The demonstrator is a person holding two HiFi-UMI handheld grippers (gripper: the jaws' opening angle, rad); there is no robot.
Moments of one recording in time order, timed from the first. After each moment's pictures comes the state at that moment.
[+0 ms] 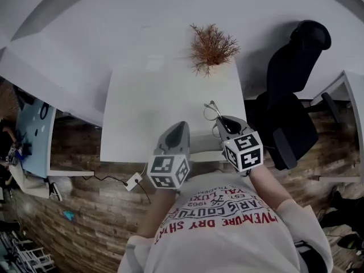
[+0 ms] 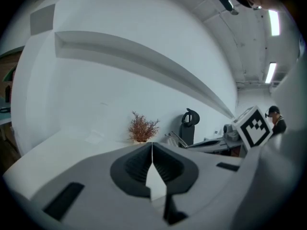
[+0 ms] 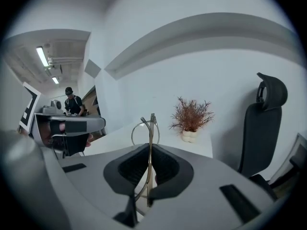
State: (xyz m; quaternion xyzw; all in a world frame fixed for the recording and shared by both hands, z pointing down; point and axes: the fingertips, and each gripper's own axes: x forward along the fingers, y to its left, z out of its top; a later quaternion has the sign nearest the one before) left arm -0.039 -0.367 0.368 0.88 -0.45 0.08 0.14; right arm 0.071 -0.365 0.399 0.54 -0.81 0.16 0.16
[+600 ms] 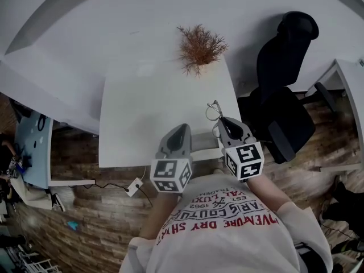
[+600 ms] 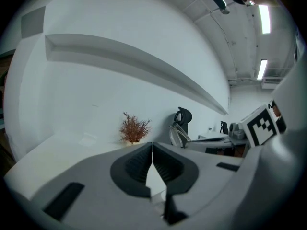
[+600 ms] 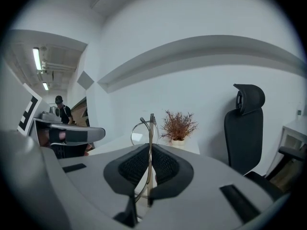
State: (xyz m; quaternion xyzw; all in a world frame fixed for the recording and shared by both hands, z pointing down) left arm -0.014 -0.345 0.362 0.90 -0.42 0.09 0.11; right arm 0.097 -0.334 0.377 0.61 -0.78 0.12 0.08
